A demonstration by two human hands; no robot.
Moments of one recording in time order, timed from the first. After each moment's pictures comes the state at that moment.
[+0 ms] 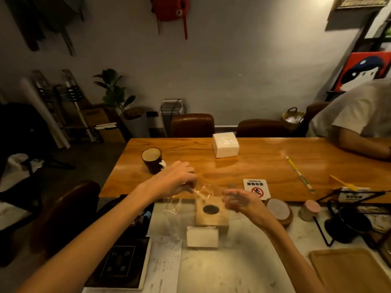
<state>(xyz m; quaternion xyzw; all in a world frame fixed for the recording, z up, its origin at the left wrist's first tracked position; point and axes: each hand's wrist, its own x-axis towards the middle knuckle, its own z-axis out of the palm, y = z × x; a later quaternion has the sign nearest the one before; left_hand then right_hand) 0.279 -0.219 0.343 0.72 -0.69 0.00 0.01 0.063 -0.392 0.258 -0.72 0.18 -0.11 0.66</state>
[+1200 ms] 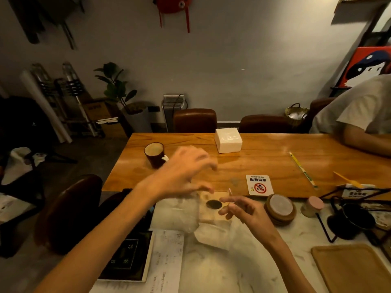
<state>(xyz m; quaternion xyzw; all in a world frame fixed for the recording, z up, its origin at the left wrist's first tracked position) 0.243 -0.206 0.389 0.71 -0.69 0.03 0.14 0.037 -0.341 0.280 -0.71 0.15 -0.17 0.67</state>
